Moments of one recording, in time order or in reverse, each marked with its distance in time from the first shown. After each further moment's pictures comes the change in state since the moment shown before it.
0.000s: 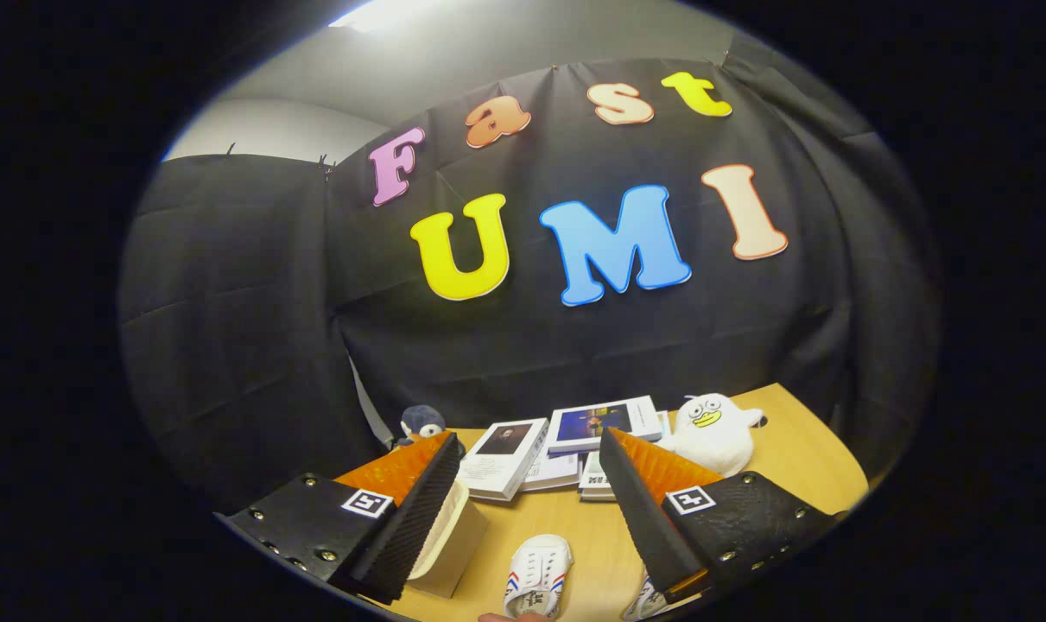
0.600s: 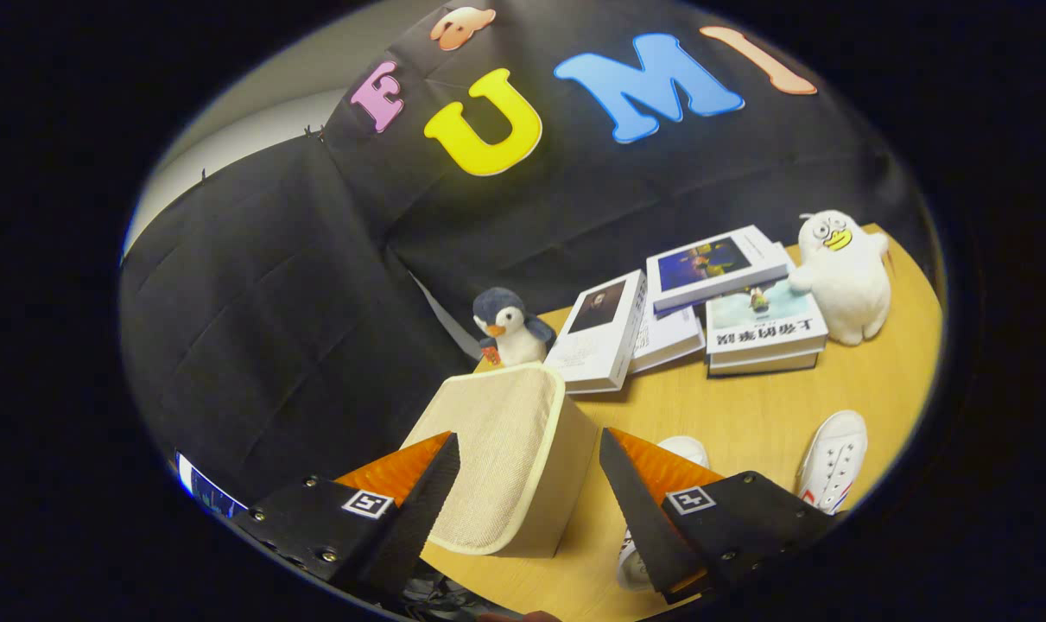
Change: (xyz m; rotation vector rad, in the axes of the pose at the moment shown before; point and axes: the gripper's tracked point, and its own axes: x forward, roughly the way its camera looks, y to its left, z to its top) arm 0.049 0.072 -0.144 0.268 0.427 0.284
